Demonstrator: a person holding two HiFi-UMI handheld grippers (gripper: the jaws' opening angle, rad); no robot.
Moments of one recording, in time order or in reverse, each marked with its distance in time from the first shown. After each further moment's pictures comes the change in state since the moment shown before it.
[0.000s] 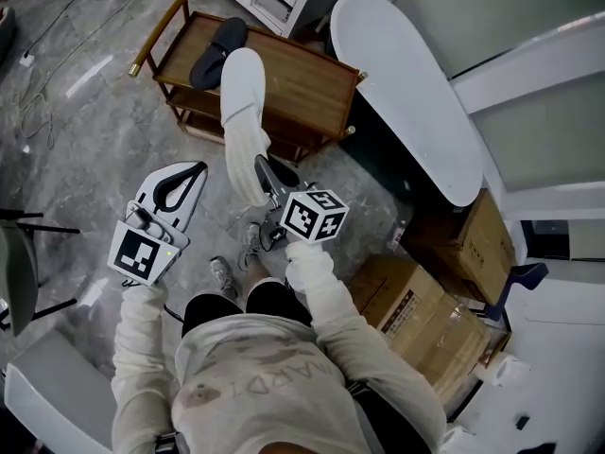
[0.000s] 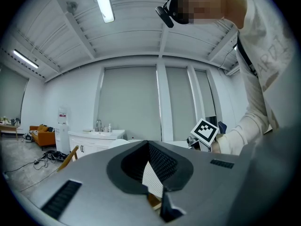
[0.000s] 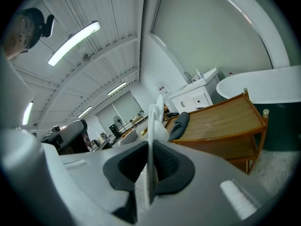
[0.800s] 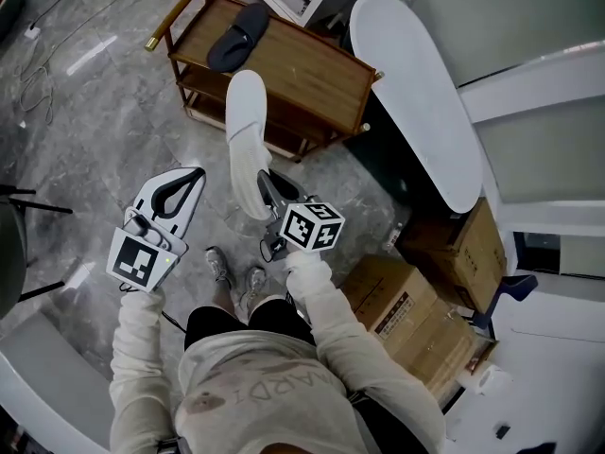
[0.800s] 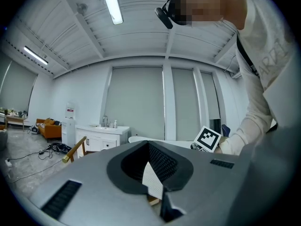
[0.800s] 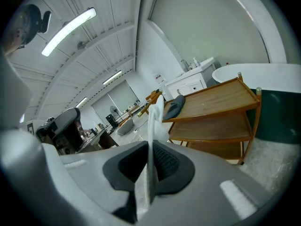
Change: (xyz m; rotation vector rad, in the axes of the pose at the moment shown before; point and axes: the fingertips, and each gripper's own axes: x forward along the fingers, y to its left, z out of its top) left arm -0.053 0.007 -0.047 -0.066 0.003 0.056; right arm 0.001 -0.004 -0.092 0.007 0.134 -0.060
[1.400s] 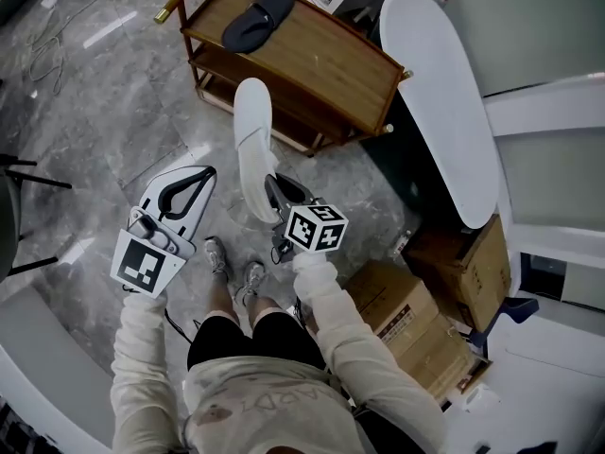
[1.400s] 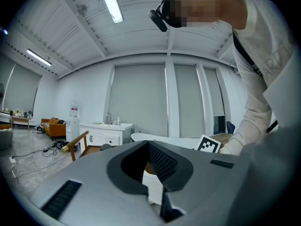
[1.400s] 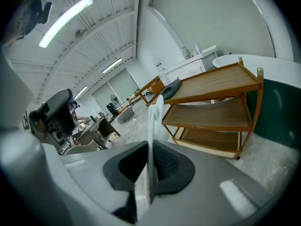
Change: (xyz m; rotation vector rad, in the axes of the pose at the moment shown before) left arm 0.020 -0.010 -0.051 -0.013 0.021 0.060; right arm 0.022 -0.063 -0.065 -0.037 0.145 0.001
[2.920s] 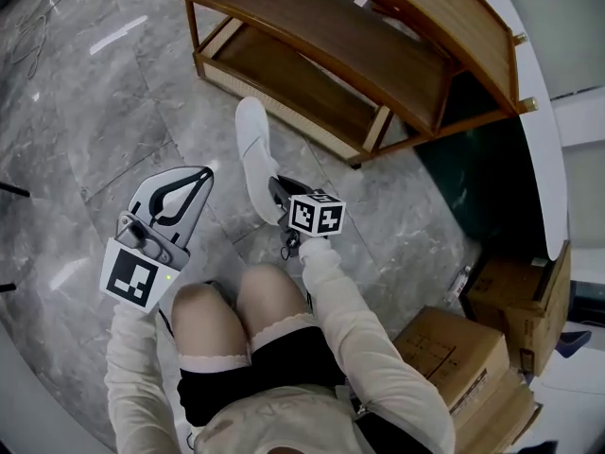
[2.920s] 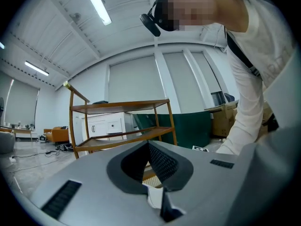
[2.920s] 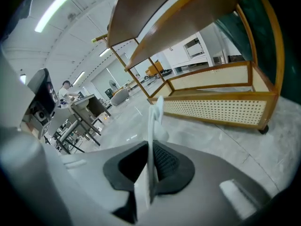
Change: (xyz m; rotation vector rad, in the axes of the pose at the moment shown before) left arm 0.075 0.041 -0.440 0.167 -0.023 0.051; right arm 0.285 -0.318 -0.321 -0.045 0.134 0.032
